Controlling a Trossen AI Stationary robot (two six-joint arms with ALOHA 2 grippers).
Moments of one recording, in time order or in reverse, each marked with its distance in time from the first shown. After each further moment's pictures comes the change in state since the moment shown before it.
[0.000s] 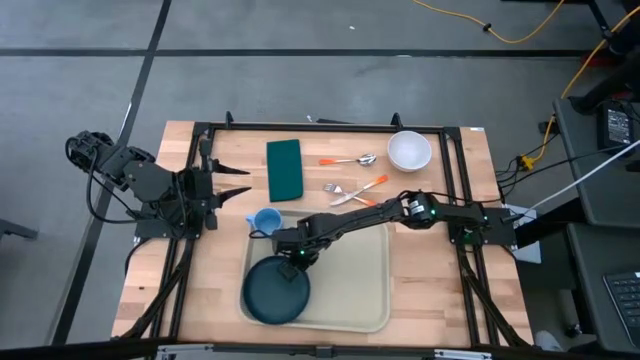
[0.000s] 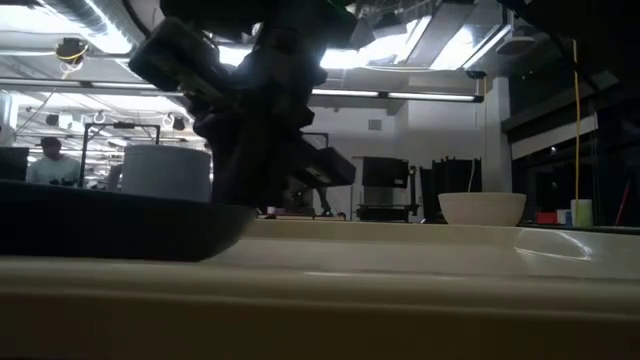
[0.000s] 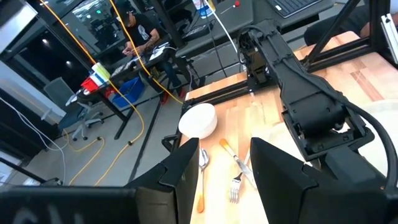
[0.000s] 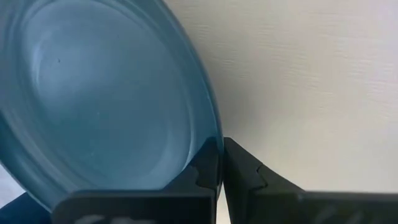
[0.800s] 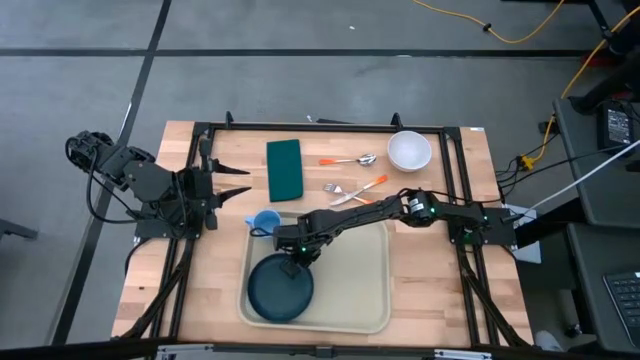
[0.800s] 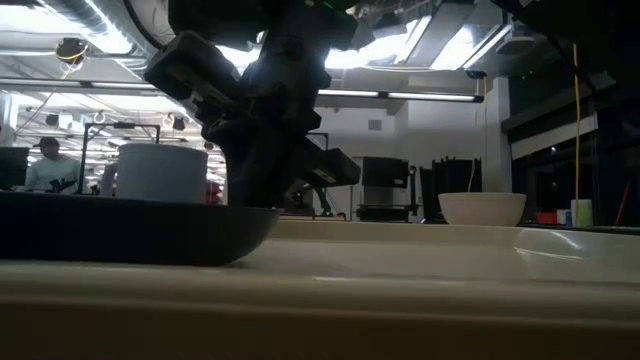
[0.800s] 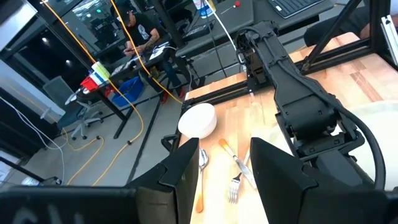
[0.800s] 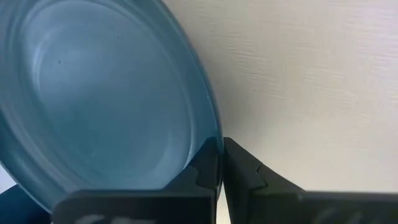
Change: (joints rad) left arm 0.000 0.000 0.000 0.000 0.000 -0.007; right arm -0.024 -0.001 0.000 -0.048 0.006 -0.049
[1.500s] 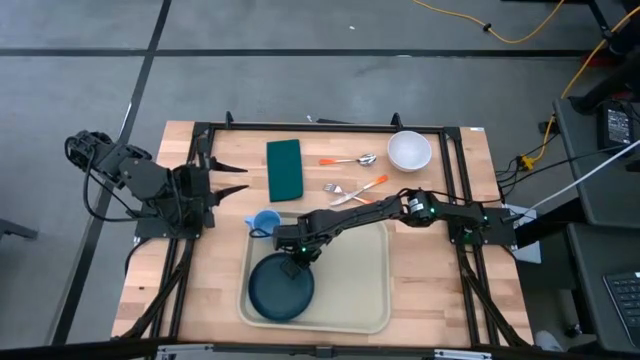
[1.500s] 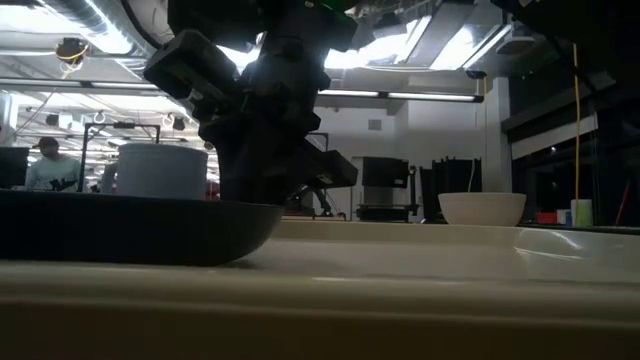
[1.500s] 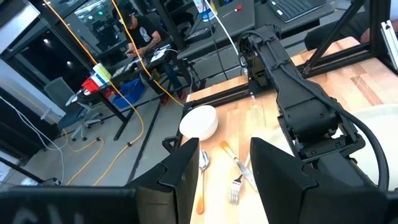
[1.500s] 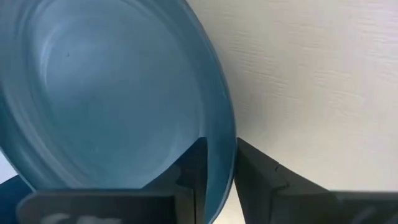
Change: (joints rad) left arm 0.000 -0.018 0.000 0.000 0.000 0.003; right arm 0.000 0.000 0.000 0.009 -0.021 -0.033
